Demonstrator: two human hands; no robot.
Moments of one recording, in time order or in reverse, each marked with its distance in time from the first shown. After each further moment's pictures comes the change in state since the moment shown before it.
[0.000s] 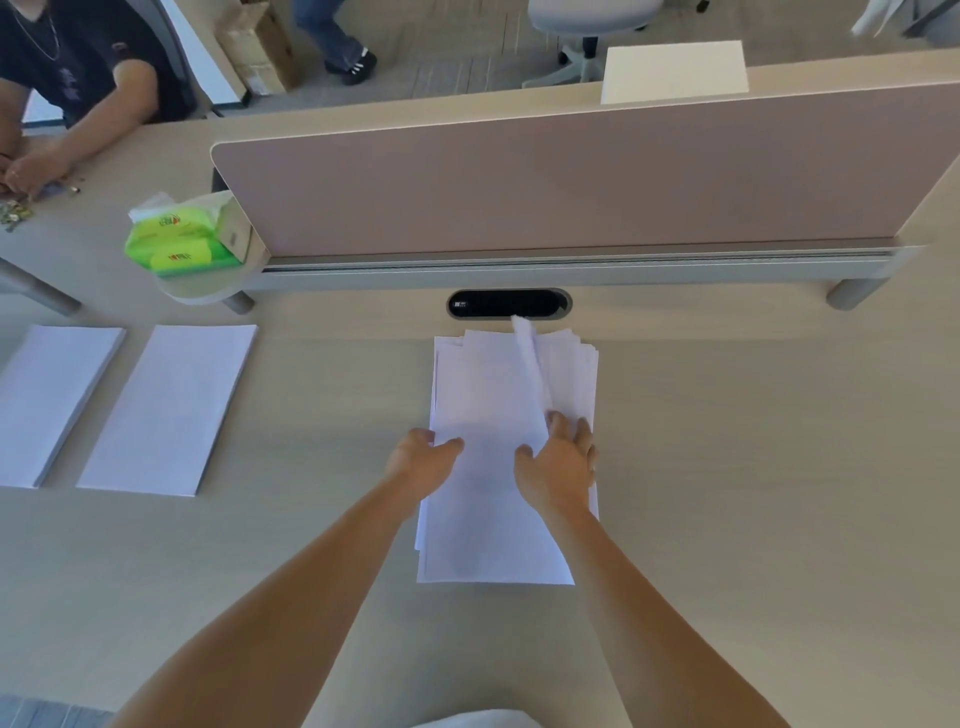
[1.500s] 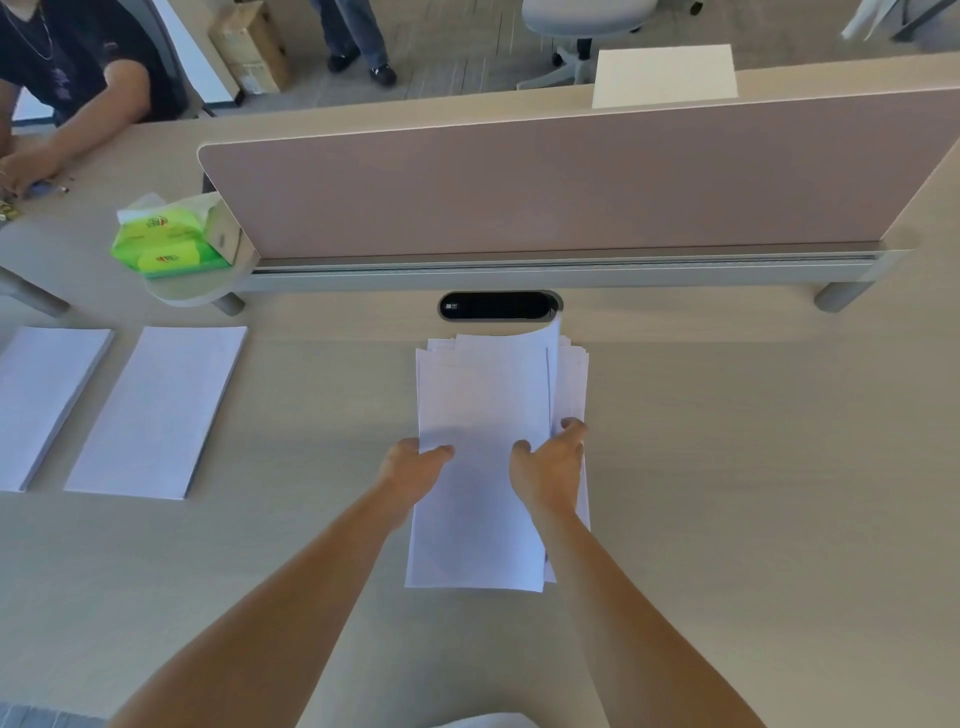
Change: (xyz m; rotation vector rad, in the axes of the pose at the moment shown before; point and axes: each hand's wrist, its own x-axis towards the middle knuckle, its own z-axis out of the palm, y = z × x) left_hand -0.013 0.001 0.005 -0.140 -0.002 -0.023; right_hand 0.003 -0.004 -0.001 0.406 0.066 0.148
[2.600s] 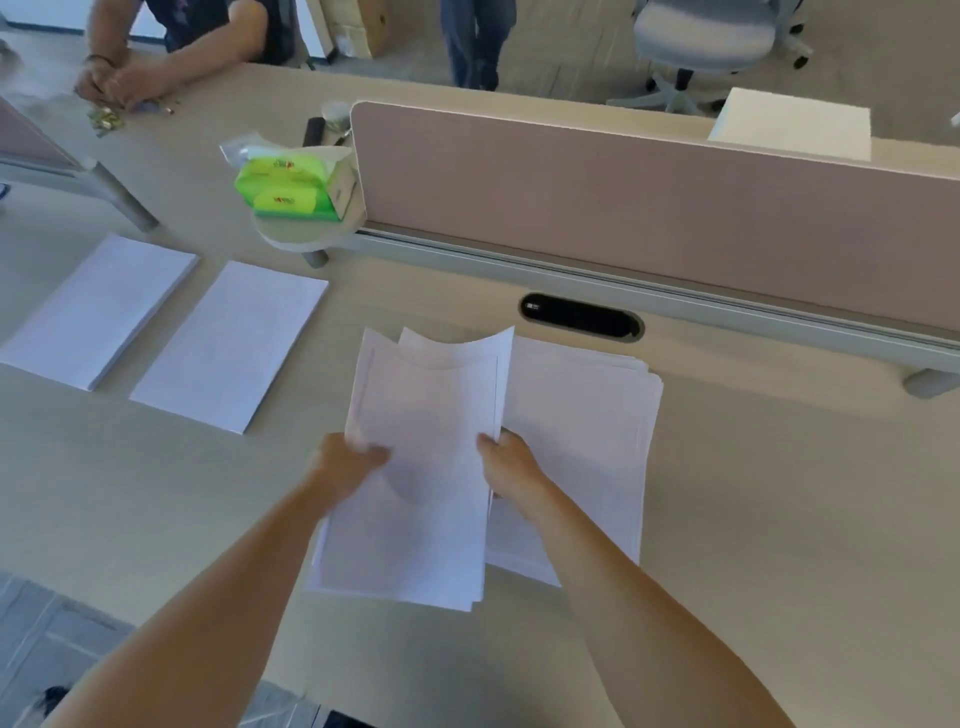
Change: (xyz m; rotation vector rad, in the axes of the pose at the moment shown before) left_hand 0.037 -0.095 -0.130 -0.120 0.221 0.000; right_hand -0.038 -0.040 0.082 -0.241 -0.610 -0.111
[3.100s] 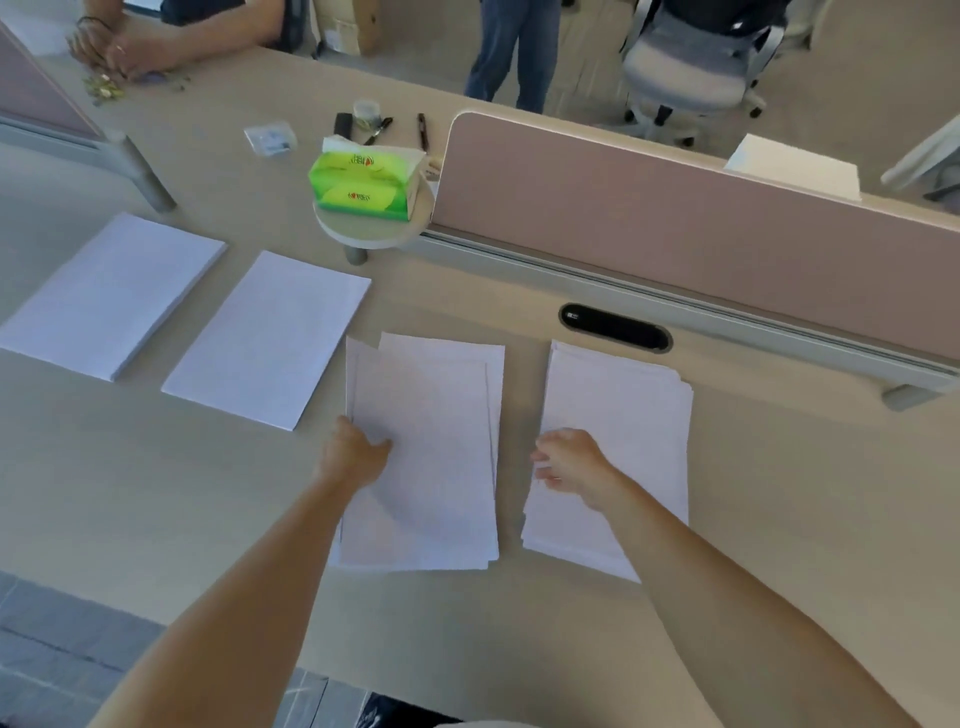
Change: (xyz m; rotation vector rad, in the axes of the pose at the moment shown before) left_hand 0.049 -0.037 -0.066 0.194 0.005 0.056; right_hand -0.003 -0.019 0.026 0.017 0.178 0.200
